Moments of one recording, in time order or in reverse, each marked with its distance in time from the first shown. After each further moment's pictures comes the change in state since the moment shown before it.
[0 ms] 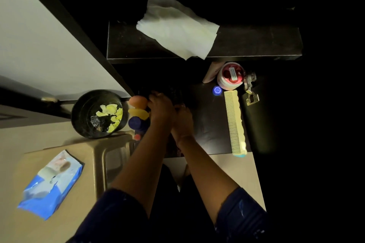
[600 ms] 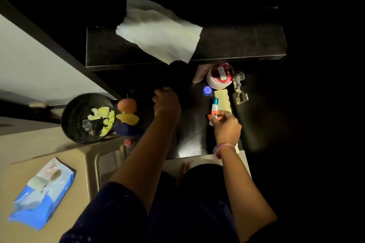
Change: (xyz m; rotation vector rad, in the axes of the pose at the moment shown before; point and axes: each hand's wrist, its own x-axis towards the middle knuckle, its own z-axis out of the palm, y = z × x) left_hand 0.020 0.042 0.014 0.150 -0.001 0.023; right_hand 0.003 0.063 -0.115 0.020 0.428 0.267
